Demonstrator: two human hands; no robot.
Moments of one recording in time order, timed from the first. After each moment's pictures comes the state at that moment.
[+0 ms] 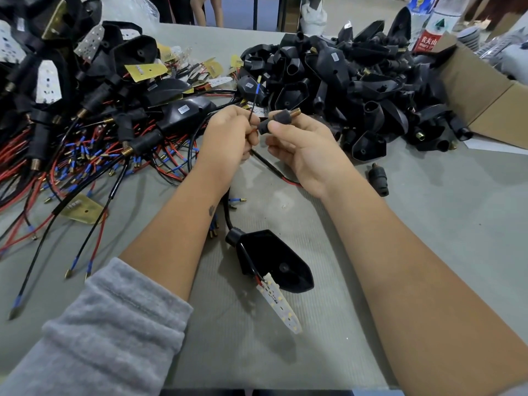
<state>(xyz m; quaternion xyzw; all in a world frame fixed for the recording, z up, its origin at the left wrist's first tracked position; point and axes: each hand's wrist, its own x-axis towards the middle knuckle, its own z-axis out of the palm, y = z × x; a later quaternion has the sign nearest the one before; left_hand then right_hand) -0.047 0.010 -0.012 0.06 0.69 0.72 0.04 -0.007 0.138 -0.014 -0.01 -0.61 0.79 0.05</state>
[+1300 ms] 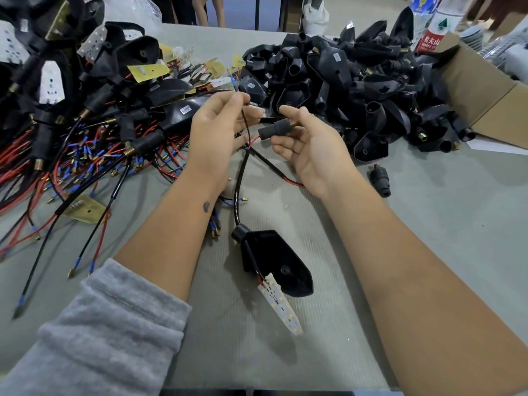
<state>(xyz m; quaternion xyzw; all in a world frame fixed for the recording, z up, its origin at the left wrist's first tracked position) -0.046 0.001 -0.013 0.09 0.60 0.80 -0.01 -0.015 0.139 -0.018 -0.07 -0.55 0.83 0.08</state>
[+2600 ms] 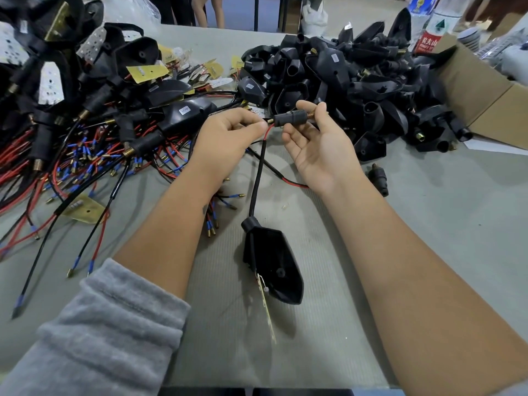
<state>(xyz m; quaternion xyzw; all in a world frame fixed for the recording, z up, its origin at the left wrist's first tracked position) -0.047 0.001 -0.016 0.15 0.77 0.62 -0.03 -0.016 0.146 -0.017 -0.07 -0.43 0.89 0.11</state>
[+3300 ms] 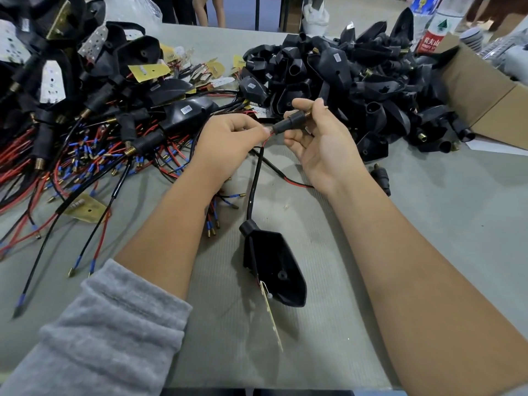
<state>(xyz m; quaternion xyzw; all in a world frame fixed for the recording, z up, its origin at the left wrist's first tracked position) -0.047 -0.002 -0.016 0.14 0.79 0.59 -0.02 -0.018 0.152 -0.021 -0.02 -0.53 0.84 0.12</state>
